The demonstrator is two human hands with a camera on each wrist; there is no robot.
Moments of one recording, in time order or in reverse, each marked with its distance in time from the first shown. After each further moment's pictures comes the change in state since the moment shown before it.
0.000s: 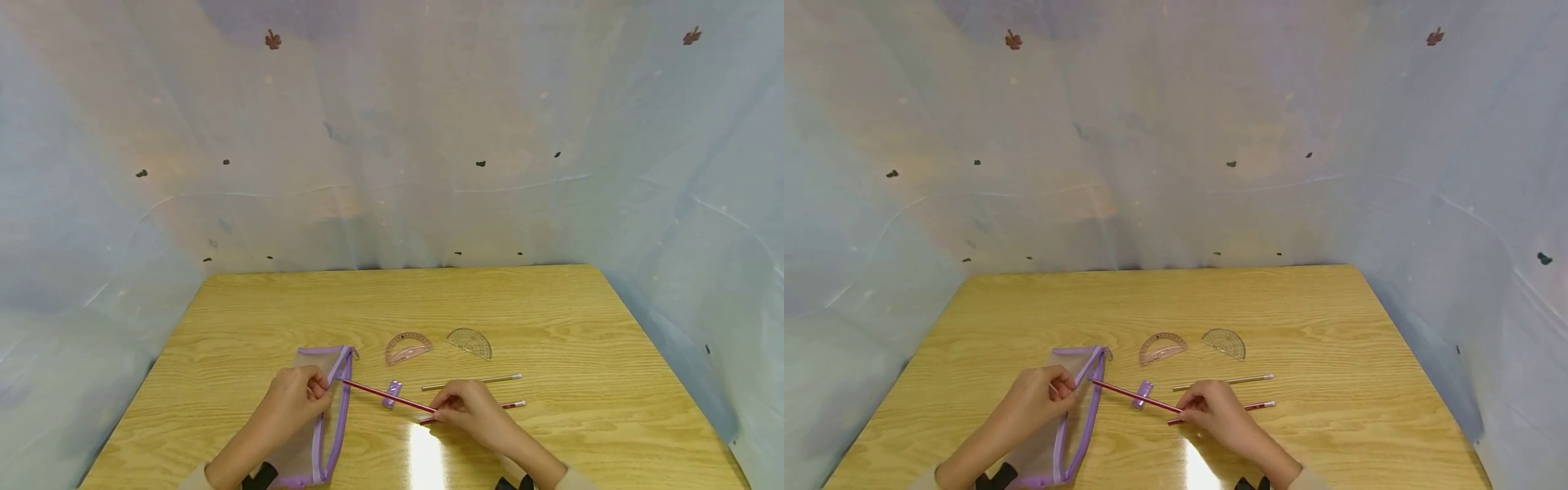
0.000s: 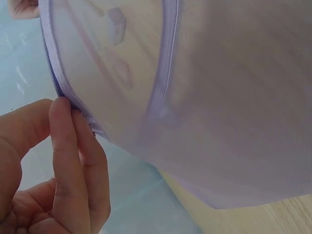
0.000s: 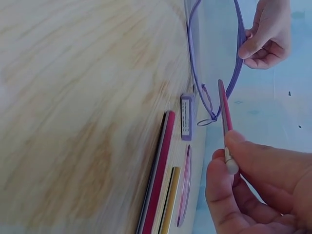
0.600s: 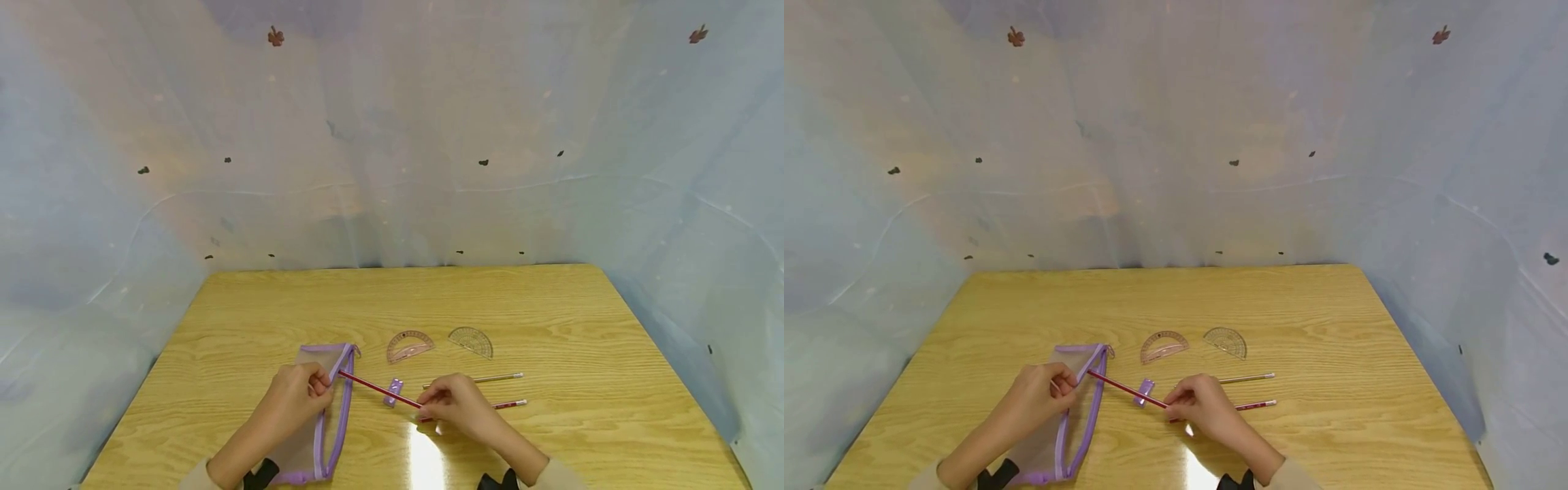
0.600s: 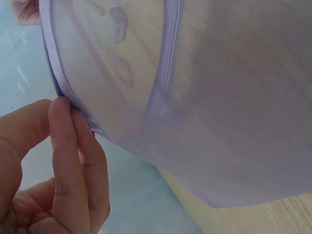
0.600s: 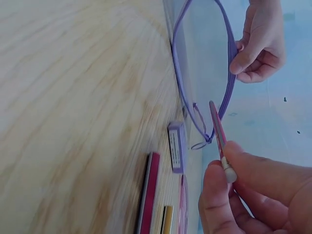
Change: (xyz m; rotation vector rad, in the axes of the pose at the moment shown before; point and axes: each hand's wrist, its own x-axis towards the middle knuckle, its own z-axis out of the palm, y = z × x) left_hand 0.001 0.002 -0.002 0.000 0.001 -0.003; right_hand 0.018 -0.009 0.014 0.213 -0.019 0.061
